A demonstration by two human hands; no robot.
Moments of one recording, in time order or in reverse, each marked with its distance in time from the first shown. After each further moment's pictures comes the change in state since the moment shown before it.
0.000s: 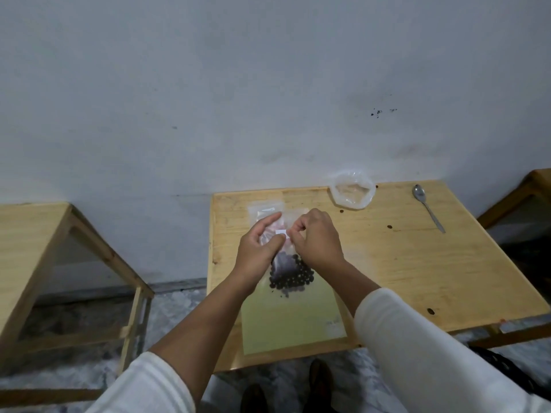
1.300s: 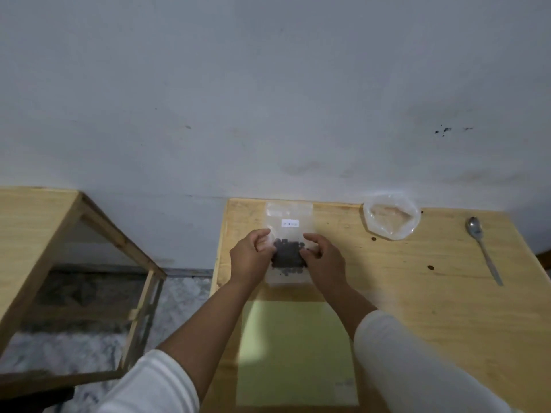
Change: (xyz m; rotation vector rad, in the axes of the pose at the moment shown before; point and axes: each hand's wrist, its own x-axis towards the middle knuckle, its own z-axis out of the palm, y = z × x) left_hand 0.089 -0.035 -0.021 0.325 0.298 -0.243; right_hand 0.074 0.041 0.064 0.416 -0.124 0.277
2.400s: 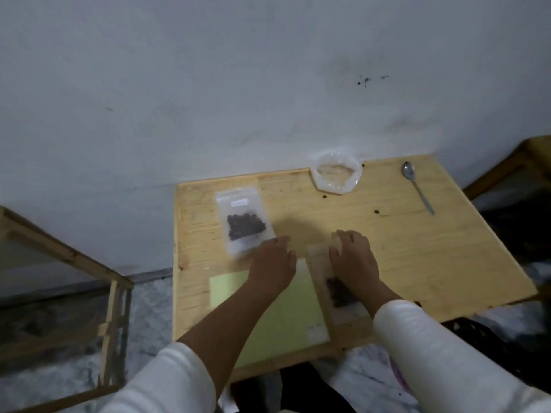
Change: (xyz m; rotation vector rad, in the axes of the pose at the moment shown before) left_hand -0.075 -0.004 0.084 0.612 -0.384 0.438; right_hand -0.064 0.085 -0.099 -0.712 0.139 0.018
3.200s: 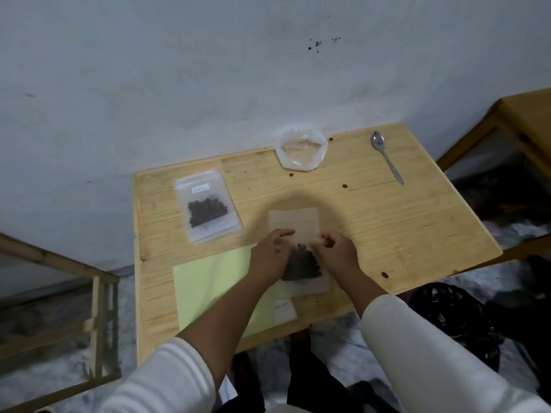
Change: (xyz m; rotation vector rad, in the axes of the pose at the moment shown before) left_hand -0.007 0.047 0.047 -0.509 -0.105 -0.180; right_hand -0.019 0.047 0.006 0.702 -0.112 0.369
